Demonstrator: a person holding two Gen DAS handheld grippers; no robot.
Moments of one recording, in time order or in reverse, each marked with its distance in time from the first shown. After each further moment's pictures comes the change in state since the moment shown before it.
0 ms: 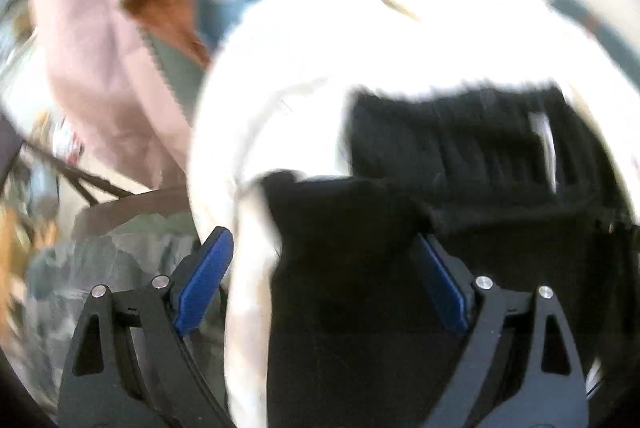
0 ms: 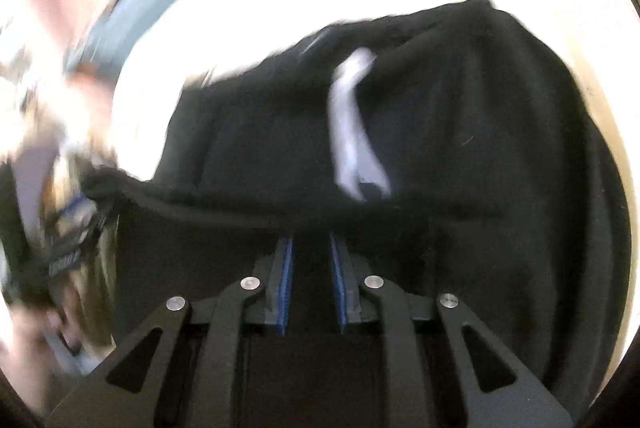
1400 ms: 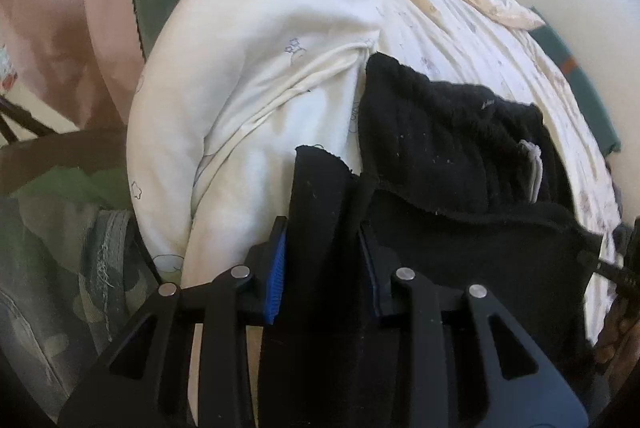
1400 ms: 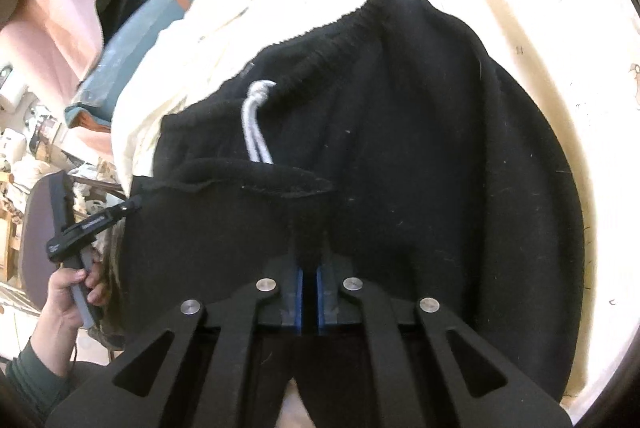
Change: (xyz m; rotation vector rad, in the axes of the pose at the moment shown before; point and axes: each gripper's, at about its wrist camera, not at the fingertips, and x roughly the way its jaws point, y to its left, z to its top) left arm 0.057 0.046 -0.009 -0.156 0.183 -0.327; right arm -0.042 -0.051 -0.020 -0.045 0.009 0.034
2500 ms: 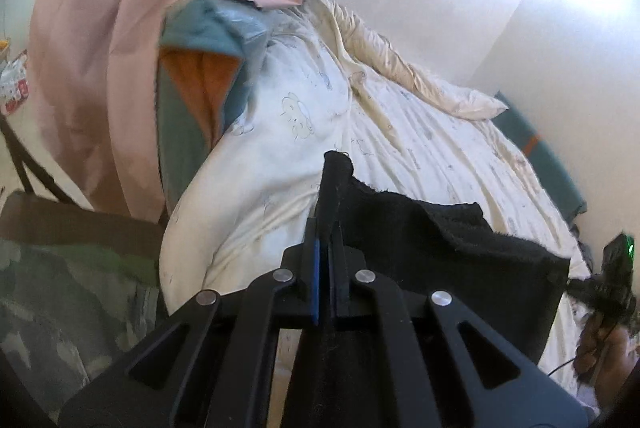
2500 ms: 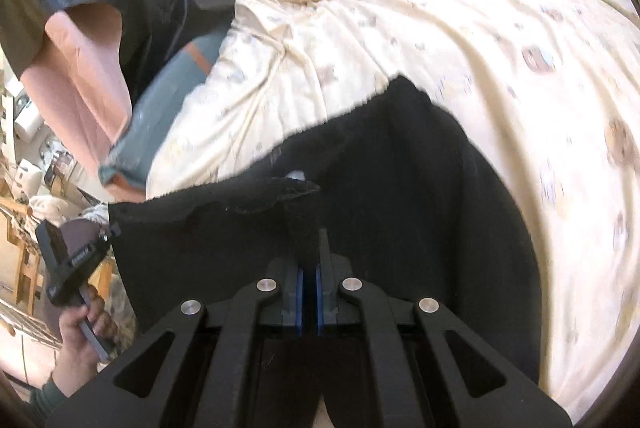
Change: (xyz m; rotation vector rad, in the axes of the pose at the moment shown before) left arm -0.098 -0.016 0.034 -0.002 -0.340 -0.068; right arm -0.049 0.010 0.064 0.006 -0.161 0.025
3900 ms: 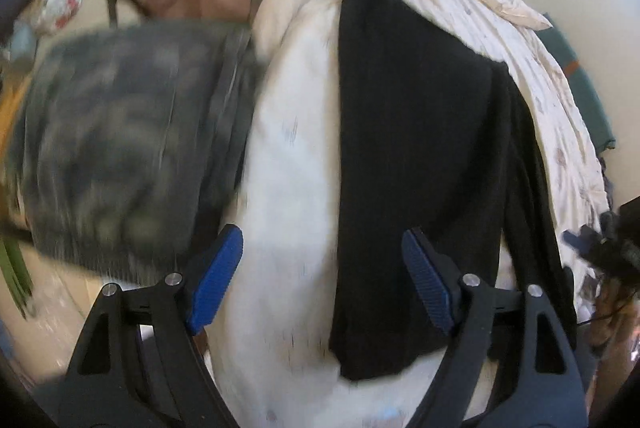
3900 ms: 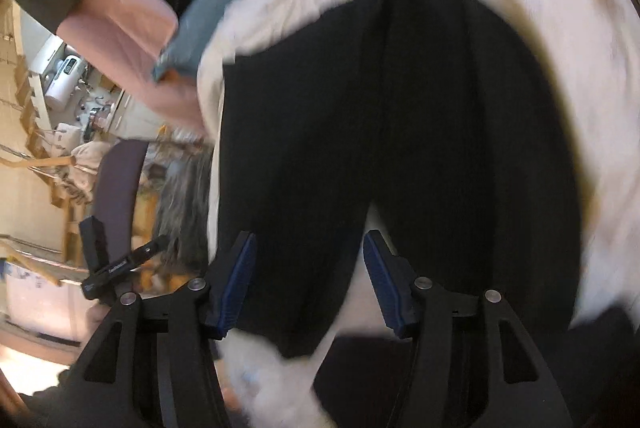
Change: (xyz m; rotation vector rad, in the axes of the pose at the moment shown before) left arm -0.132 0.006 -0.182 -0.094 0.384 0.169; right arm -0.062 -0.002 -0.180 0.082 0.311 0.217
